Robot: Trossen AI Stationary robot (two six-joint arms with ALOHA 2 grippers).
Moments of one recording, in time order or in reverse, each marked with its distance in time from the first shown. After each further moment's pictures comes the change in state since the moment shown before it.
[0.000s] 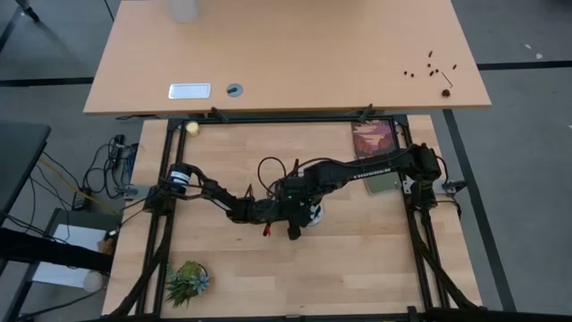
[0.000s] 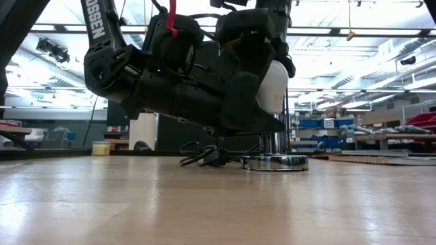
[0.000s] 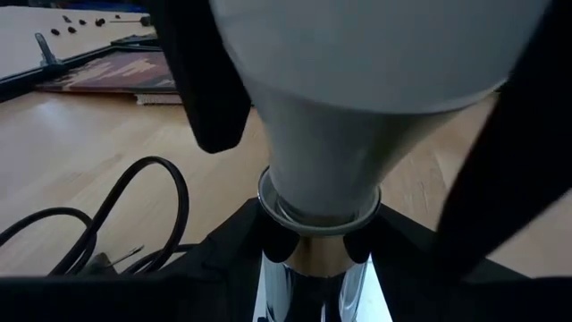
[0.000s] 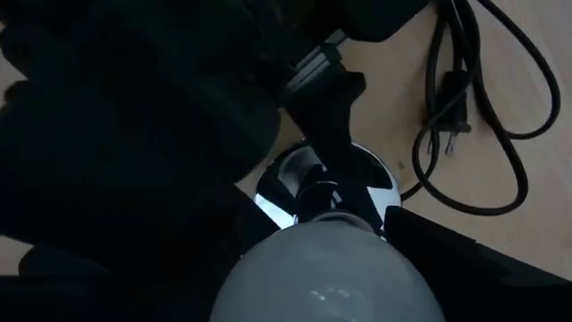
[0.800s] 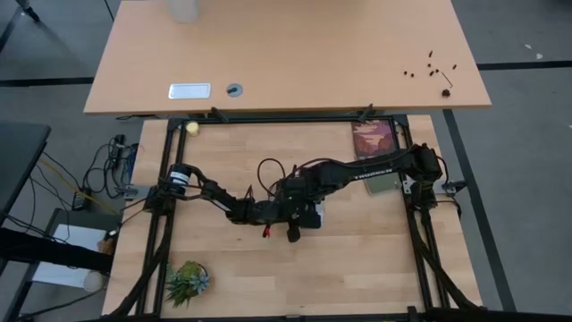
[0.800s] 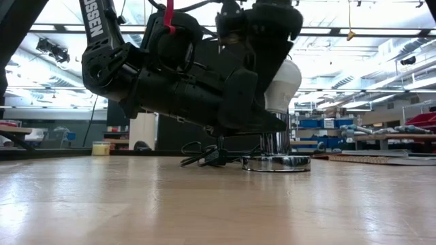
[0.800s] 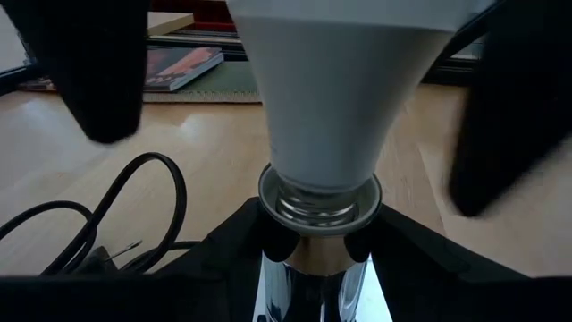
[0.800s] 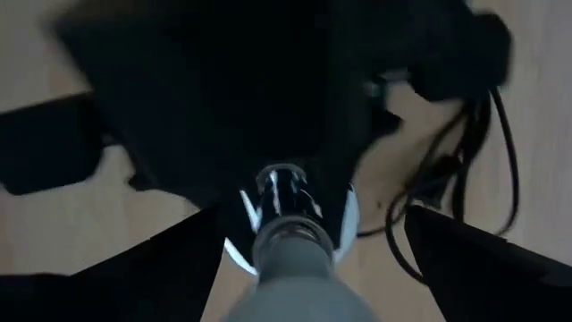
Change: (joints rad) left arm -0.007 0.000 0.000 -0.009 0.009 -0.001; right arm 0.013 -0.011 0.014 0.007 -0.010 -0.481
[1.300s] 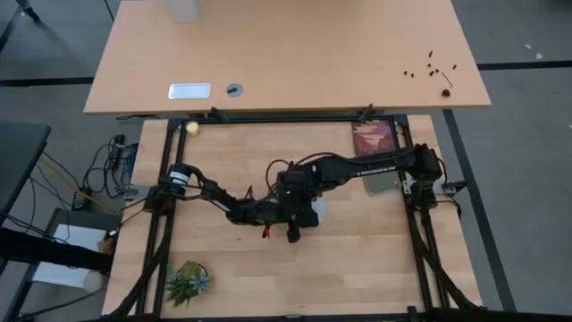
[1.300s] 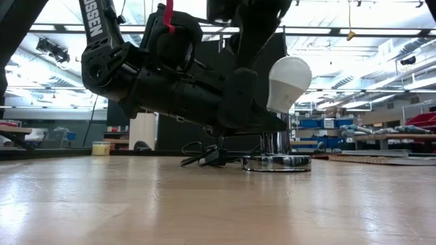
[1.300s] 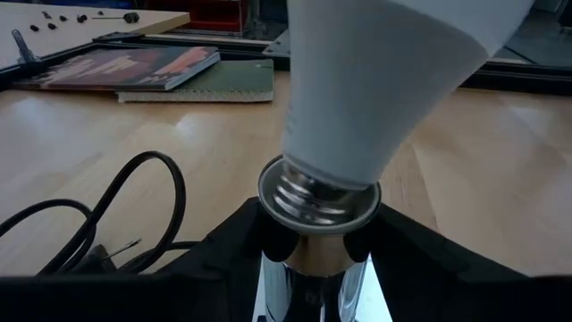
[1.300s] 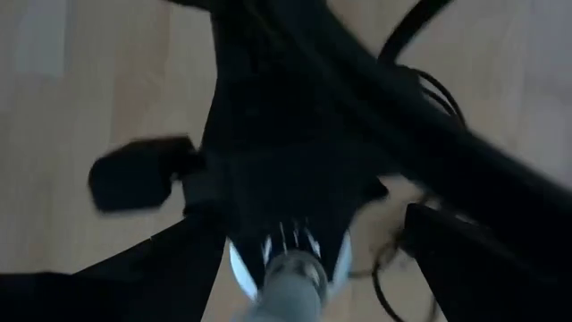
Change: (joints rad) left arm 0.000 0.000 0.000 -0.002 0.002 -0.004; right arm 0.008 -0.002 0.130 -0.030 -0.035 -0.107
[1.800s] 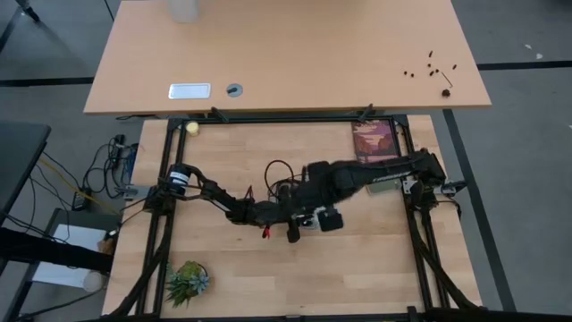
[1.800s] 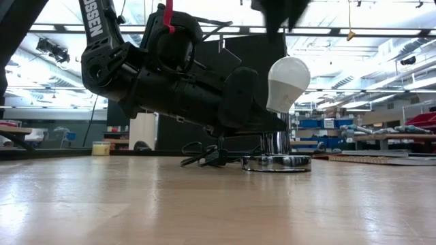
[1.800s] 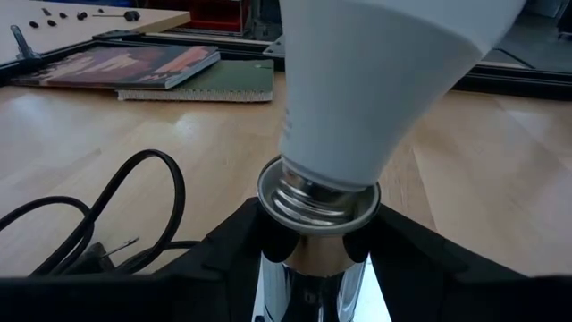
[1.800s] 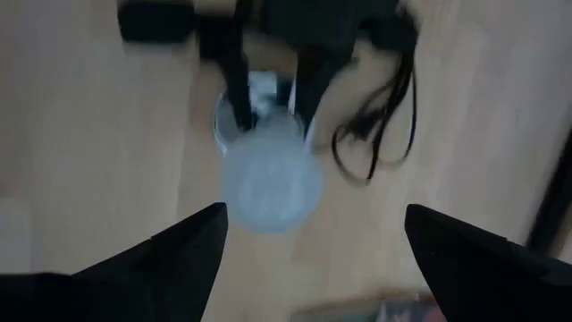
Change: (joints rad) left arm 0.000 0.001 0.000 0.000 -0.002 -0.017; right arm 0.119 -0.001 0.234 -0.473 0.203 0.015
